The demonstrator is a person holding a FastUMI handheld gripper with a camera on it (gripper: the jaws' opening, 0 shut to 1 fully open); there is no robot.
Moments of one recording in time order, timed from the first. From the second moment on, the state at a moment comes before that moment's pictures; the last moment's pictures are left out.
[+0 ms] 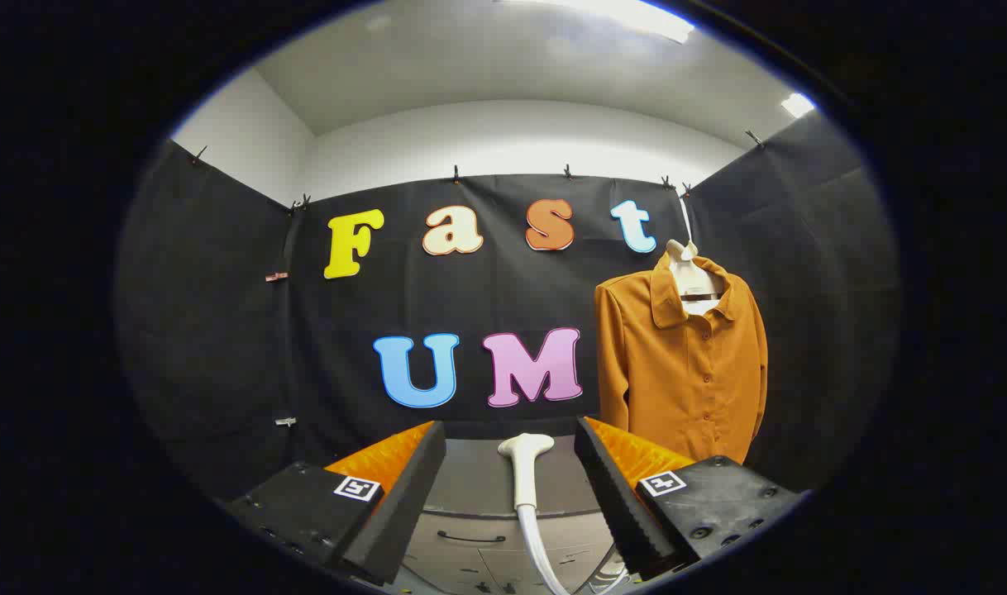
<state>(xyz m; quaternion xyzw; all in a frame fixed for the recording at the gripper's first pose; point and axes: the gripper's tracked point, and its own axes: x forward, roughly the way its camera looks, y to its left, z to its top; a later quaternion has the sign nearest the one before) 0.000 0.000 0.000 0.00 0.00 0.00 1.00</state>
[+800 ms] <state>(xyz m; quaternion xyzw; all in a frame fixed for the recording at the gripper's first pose) 0.008 0.002 -0.001 -0.01 0.00 -0.01 1.00</state>
